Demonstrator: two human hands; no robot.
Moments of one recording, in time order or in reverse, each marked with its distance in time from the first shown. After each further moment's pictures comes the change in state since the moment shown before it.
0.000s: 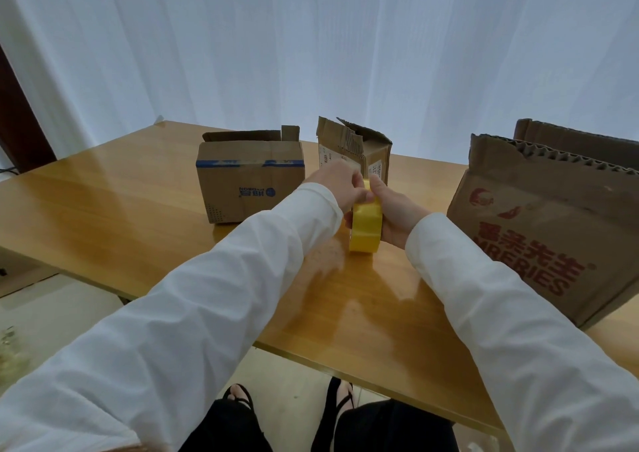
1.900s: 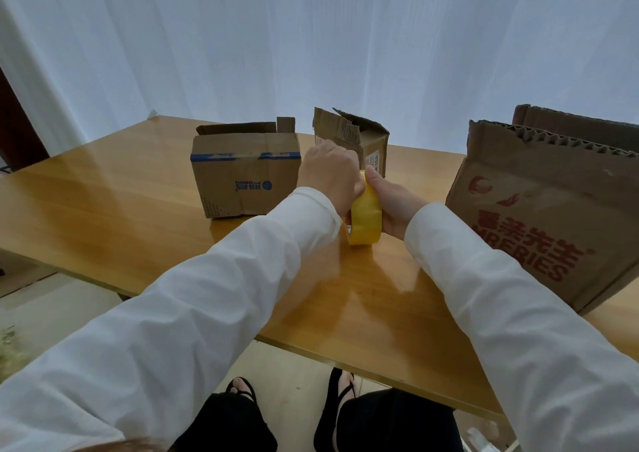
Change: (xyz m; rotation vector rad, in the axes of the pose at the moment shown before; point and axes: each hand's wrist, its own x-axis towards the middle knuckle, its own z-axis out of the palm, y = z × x) left_hand -0.007 0.000 0.012 0.454 0.376 0.205; right_hand 0.005 0.001 -0.002 -0.020 -0.017 0.027
